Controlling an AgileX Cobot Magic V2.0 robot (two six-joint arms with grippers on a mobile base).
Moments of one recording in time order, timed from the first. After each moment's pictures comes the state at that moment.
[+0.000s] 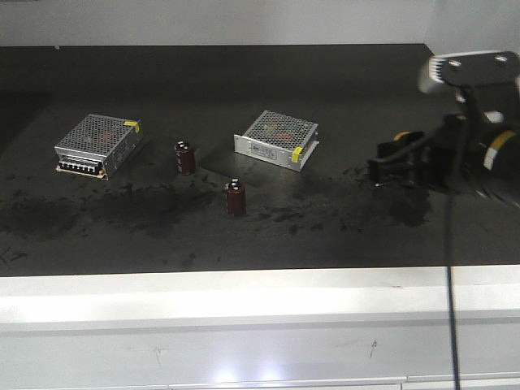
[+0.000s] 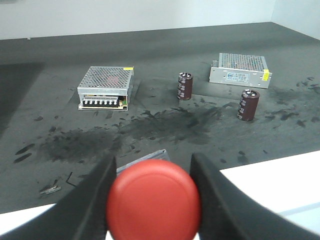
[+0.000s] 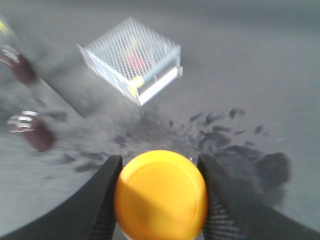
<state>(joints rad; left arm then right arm) -0.22 0.22 -0.43 0.05 0.54 -0.11 0.32 1.20 -0.93 -0.04 0.36 0.09</state>
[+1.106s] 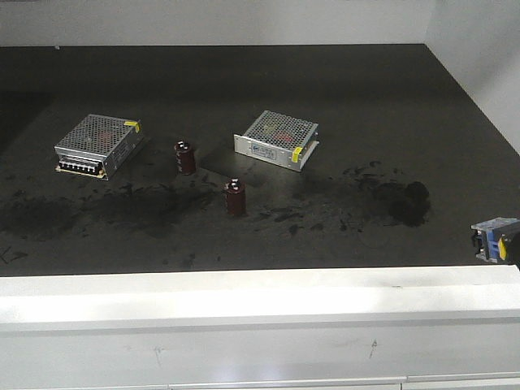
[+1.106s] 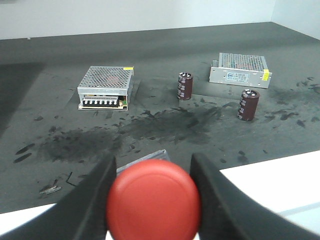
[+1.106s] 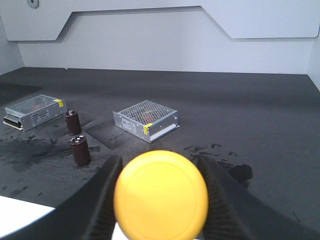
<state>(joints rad) -0.22 0.22 -0.43 0.05 0.54 -0.11 0.32 0.35 -0.42 -0.04 0.28 0.09</state>
